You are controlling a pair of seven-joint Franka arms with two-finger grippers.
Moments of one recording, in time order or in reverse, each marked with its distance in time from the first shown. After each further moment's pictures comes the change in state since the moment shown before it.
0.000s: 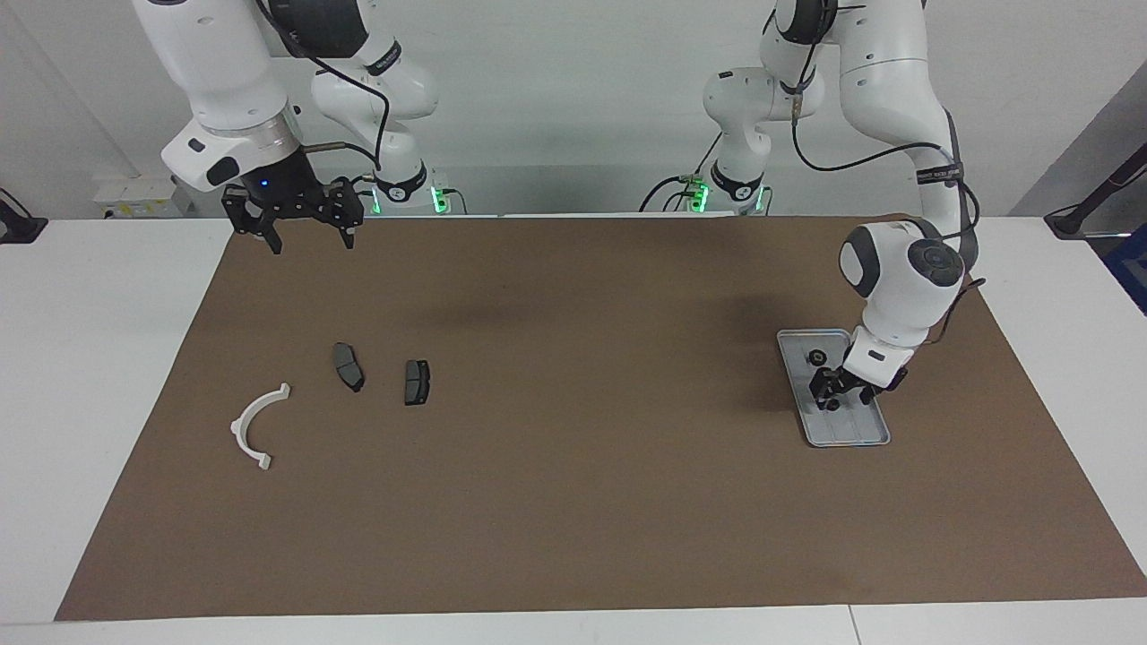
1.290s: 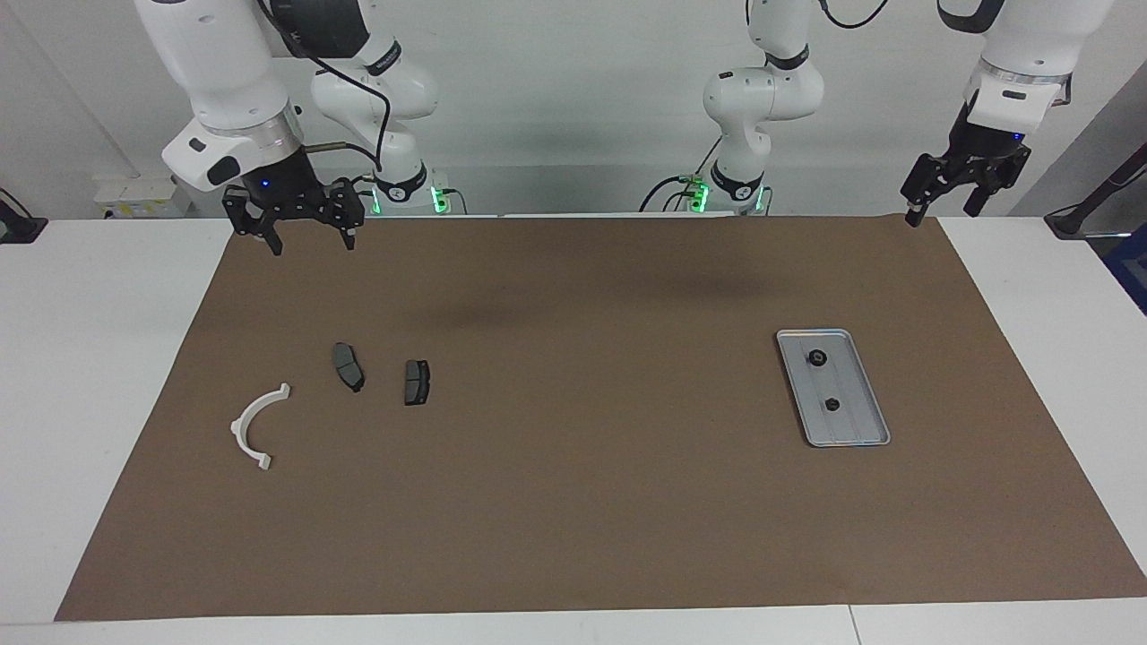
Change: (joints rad) left arm 0.000 -0.477 0.042 0.117 0.012 -0.709 0.004; right arm -0.002 0.000 0.000 -0.001 0.000 0.001 0.000
